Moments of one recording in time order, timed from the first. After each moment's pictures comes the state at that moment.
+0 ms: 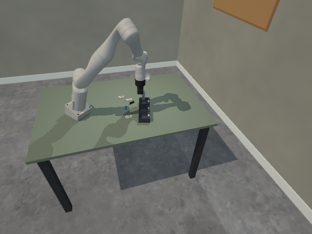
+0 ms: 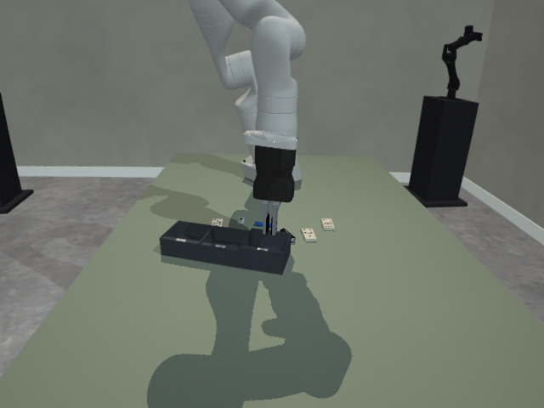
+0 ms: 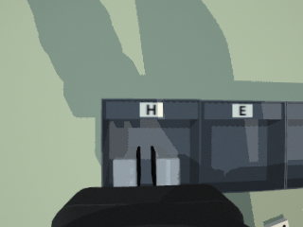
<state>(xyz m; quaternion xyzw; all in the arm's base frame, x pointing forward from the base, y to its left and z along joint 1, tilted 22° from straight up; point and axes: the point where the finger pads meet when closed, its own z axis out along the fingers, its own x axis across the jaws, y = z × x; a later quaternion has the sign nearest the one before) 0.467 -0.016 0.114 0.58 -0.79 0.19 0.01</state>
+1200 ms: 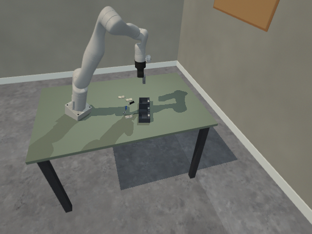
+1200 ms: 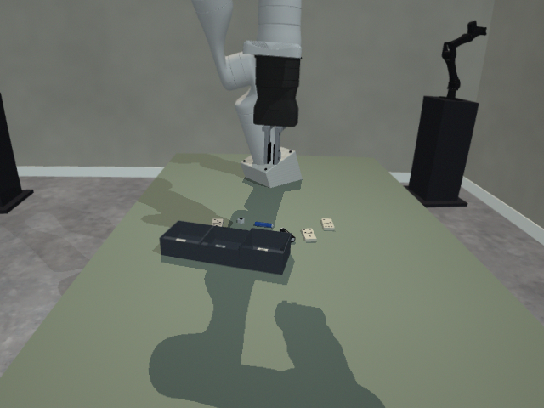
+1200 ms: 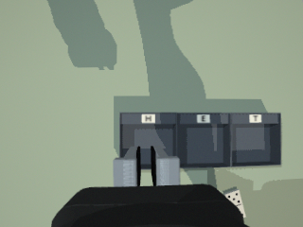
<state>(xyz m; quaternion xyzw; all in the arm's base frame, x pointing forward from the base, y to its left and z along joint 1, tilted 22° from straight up) 0.440 0.026 0.247 0.58 -0.79 0.19 0.00</state>
